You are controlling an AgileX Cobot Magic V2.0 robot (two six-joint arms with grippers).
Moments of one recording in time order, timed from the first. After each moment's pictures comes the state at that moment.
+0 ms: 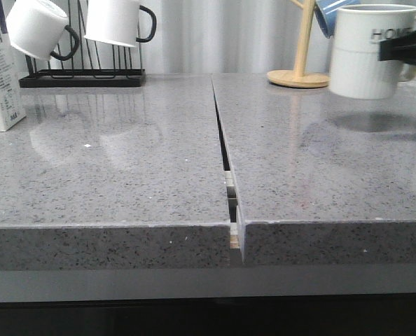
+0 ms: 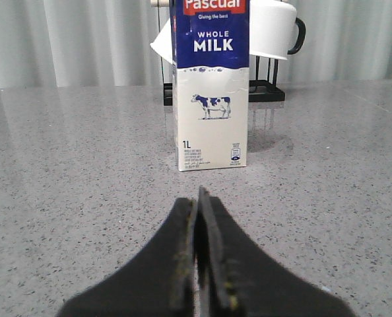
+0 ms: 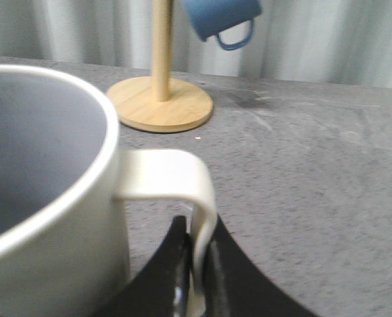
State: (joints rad) left arm -0.07 -0.01 -0.01 0.02 0.10 -0.09; right arm 0.09 1.56 -0.69 0.07 -0.66 -0.09
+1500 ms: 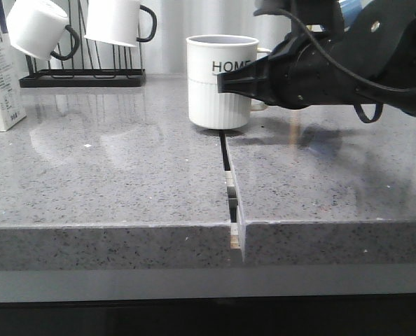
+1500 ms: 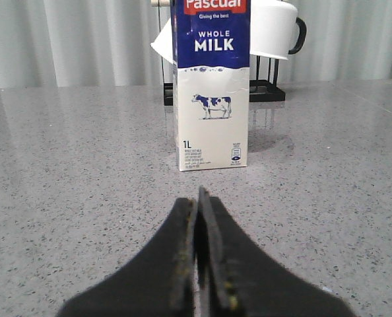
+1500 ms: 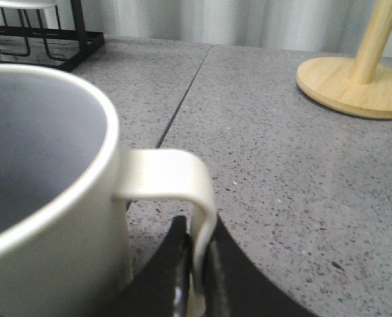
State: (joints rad) left arm -0.07 -0.01 -0.01 0.02 0.10 -0.09; right arm 0.57 1.80 -0.88 0.56 -0.77 -0.34
